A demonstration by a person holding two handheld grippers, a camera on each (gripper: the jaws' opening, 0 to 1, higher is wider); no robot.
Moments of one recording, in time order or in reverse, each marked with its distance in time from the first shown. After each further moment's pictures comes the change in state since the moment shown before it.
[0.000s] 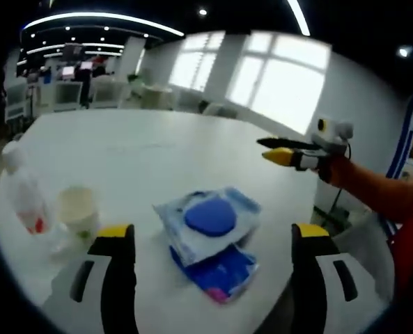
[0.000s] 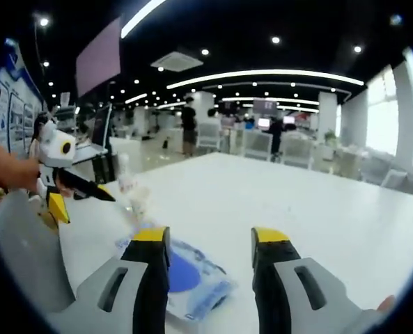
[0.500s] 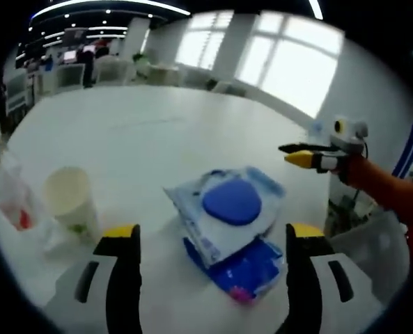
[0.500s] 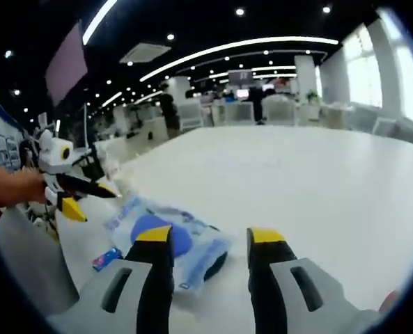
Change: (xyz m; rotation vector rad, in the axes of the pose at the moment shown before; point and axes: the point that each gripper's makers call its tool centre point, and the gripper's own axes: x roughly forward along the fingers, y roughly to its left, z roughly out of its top) left arm 0.033 0.034 -0.029 -0.040 0.115 0.051; right arm 0.004 -0.014 -0.074 0.225 0.135 -0.047
